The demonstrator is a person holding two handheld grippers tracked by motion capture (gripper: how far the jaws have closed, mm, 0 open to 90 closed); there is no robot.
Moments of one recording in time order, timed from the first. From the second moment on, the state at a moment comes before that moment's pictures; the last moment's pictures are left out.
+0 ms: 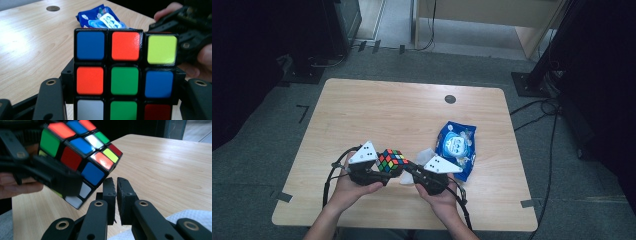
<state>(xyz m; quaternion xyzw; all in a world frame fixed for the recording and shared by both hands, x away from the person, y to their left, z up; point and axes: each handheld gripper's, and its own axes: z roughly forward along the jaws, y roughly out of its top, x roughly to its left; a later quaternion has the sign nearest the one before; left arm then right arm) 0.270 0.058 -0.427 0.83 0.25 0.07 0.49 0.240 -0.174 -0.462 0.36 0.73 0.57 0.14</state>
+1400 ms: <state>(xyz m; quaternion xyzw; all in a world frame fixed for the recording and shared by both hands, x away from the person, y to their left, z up) 0.270 0.064 -0.435 0.83 0.27 0.11 0.48 0.269 -0.201 -0.521 0.41 0.81 0.38 0.18</state>
